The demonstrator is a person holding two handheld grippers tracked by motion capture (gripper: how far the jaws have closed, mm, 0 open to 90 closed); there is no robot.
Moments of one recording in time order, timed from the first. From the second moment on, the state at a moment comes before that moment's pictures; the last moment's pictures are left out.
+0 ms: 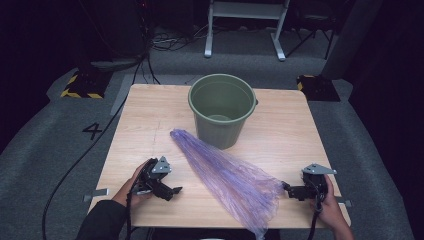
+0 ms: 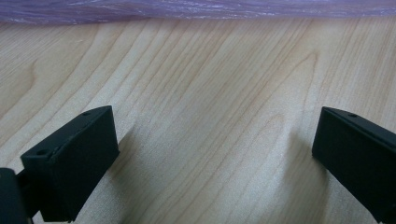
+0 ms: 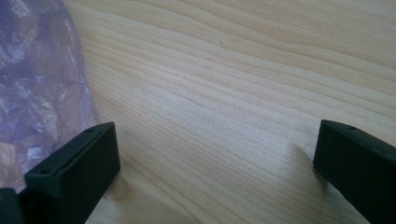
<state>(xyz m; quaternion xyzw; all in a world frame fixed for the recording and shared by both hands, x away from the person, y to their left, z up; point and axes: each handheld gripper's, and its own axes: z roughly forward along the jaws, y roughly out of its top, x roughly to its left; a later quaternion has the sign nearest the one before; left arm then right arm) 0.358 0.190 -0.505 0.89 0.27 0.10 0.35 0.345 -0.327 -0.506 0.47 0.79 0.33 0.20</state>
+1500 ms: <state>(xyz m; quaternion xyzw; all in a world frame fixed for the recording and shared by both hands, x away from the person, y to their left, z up) 0.345 0.152 -0.472 0.88 0.22 0.11 0.41 0.345 -0.328 -0.505 0.47 0.80 0.33 0.20</state>
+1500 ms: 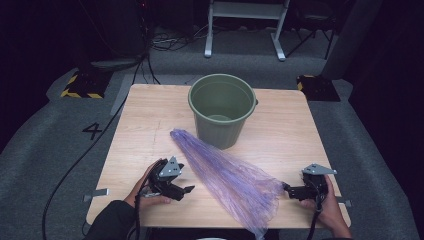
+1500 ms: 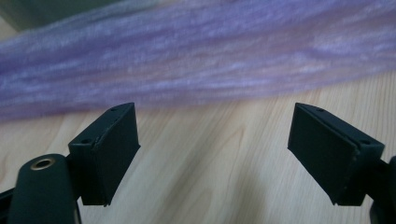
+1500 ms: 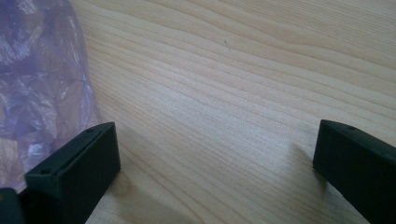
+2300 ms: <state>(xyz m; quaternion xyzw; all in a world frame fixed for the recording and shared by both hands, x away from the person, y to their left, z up) 0.359 0.063 -0.490 0.88 0.18 0.05 0.44 0.344 -0.328 -0.505 0.45 0.80 0.34 0.19</state>
